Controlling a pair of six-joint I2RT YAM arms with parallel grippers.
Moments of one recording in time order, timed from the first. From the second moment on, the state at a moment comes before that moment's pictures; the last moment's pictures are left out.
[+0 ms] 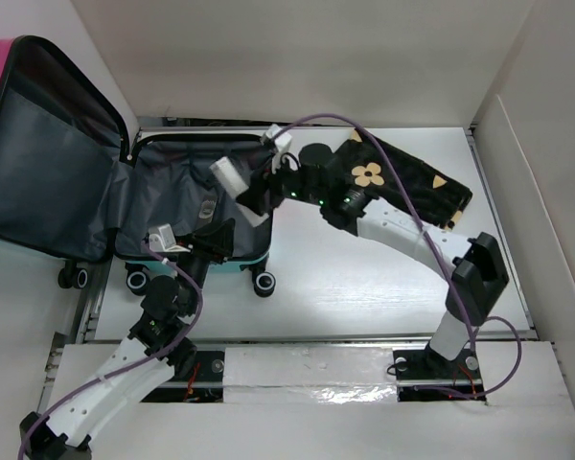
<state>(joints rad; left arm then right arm) -0.66 0.40 0.26 0.36 -0.42 -0.57 0.81 1.67 1.41 0.03 -0.23 0.16</state>
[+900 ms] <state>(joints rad) -0.86 1.40 0.90 0.31 -0.38 -0.49 0.21 0.89 0.58 0.19 -0.12 0.24</state>
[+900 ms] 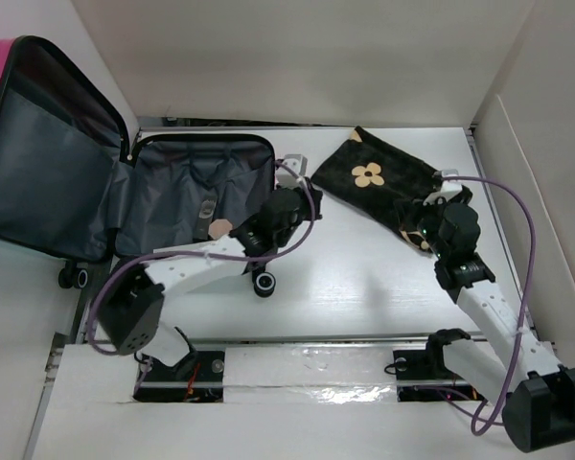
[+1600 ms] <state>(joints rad) -0.73 2.26 1.70 -0.05 -0.36 -0.78 0.15 0.72 0.56 0.16 -0.21 0.24</state>
